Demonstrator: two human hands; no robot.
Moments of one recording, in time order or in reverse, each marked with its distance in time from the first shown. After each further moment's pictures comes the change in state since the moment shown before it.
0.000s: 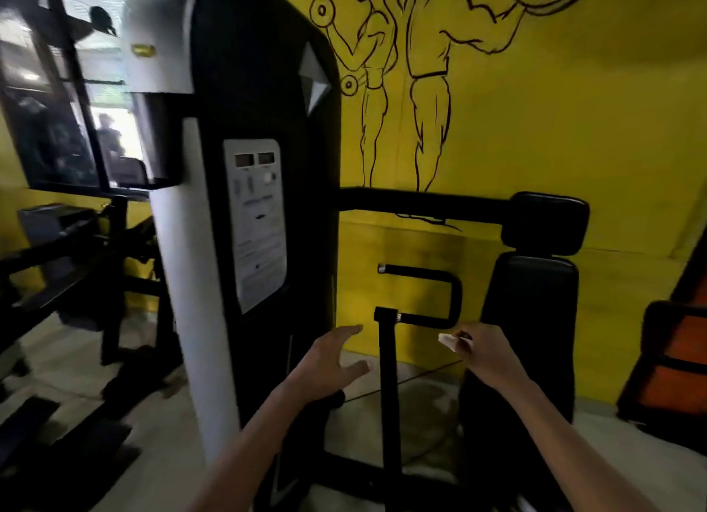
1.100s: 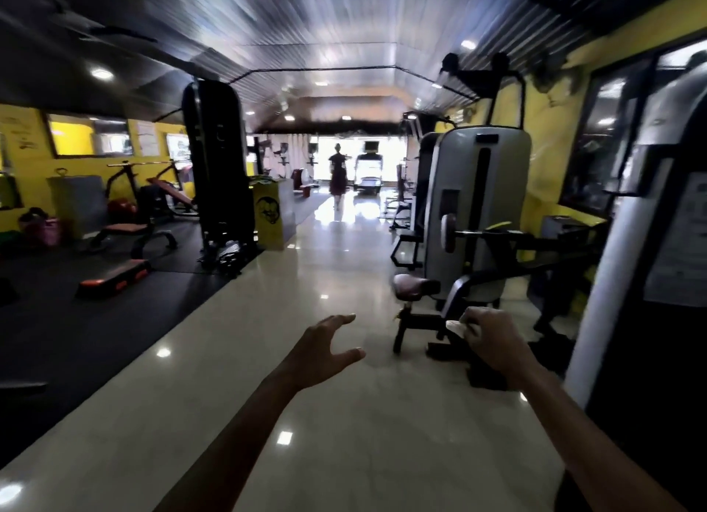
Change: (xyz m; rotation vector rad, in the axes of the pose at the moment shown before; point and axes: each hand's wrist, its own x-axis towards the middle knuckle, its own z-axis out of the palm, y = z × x) left_hand -0.564 0.366 0.130 0.523 1.086 -0.955; right_hand -0.333 -0.244 -0.055 0.557 -0.390 -1.257
